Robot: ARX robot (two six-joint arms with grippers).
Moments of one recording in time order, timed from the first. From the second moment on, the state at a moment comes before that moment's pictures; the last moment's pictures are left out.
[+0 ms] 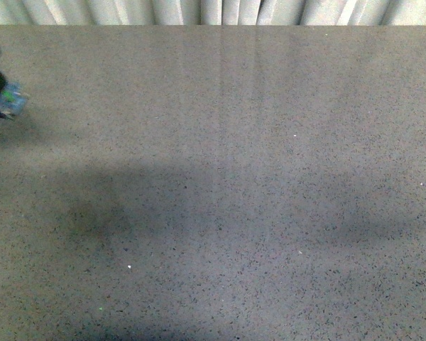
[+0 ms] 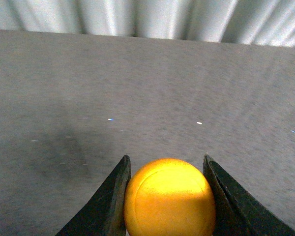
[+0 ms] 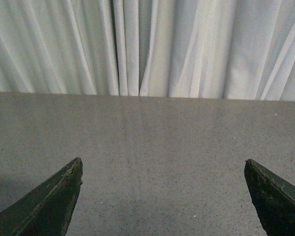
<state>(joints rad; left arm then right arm) -0.13 1.53 0.50 0.64 0.05 -0.06 0.00 0.00 0.02 0.00 0.00 0.00</state>
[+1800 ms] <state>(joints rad) -0.08 0.98 0.16 0.81 -0.08 -0.01 0.04 0.62 0.29 -0.12 -0.02 0.08</state>
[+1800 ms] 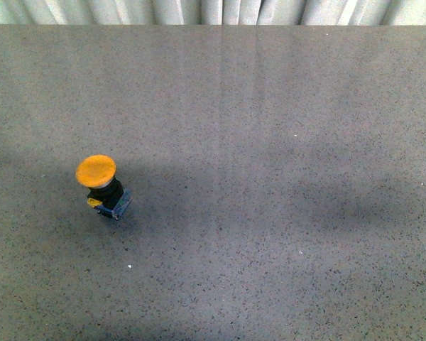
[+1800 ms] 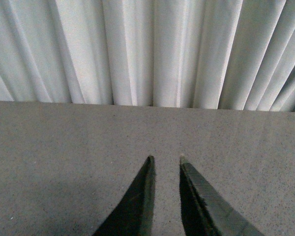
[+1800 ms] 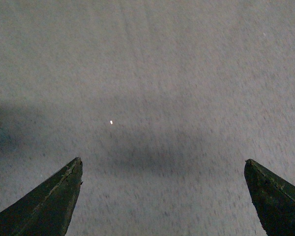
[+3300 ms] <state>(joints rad) 0.00 0.22 0.01 0.22 0.00 -0.01 0.57 2.07 1.19 0.24 -0.43 -0.18</state>
